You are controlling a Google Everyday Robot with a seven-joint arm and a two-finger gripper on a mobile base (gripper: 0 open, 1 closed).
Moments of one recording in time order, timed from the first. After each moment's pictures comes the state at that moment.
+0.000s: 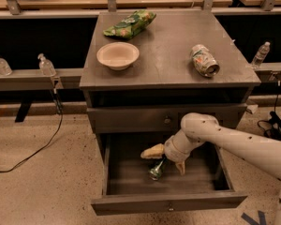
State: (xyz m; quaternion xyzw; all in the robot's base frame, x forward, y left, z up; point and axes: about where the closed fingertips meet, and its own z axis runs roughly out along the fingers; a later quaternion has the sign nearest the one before) arm 0.548 -0.099 0.477 -0.97 0.11 0.04 0.22
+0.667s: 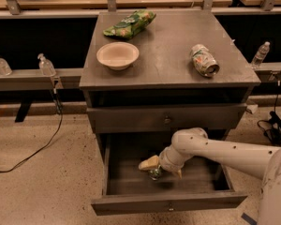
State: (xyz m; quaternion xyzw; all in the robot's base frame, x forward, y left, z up) arm 0.548 -0.095 0.407 -0.98 0.05 0.00 0.19
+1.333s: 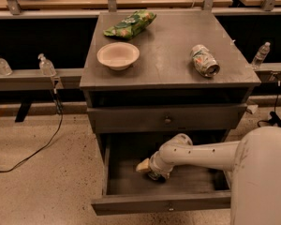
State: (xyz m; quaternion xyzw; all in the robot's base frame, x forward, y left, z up) arm 0.568 -0.068 0.363 -0.98 0.09 -0.06 0.15
